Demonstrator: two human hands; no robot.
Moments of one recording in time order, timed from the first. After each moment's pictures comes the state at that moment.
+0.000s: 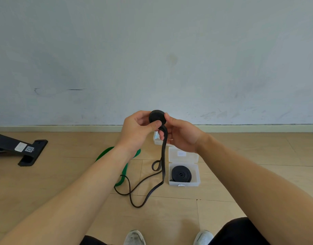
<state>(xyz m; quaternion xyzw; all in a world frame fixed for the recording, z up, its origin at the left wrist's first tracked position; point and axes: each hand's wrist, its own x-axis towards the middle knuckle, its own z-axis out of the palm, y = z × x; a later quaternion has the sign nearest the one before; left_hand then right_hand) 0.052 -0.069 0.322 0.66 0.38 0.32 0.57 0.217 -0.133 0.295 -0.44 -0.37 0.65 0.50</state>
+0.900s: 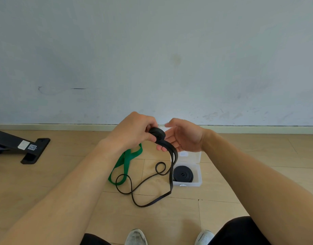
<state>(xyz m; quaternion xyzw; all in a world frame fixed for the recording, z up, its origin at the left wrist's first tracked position) 0.034 -0.050 0.353 0.91 0.35 0.06 0.23 0.224 -0.129 0.302 -0.51 -0.39 0.70 0.30</state>
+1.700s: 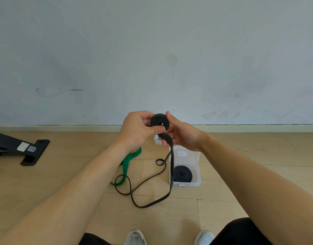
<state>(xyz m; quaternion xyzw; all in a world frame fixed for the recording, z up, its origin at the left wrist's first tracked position) 0.050 -0.067 0.341 0.76 0.37 0.26 0.48 0.223 -0.131 0.296 -0.51 -0.43 0.63 0.40</state>
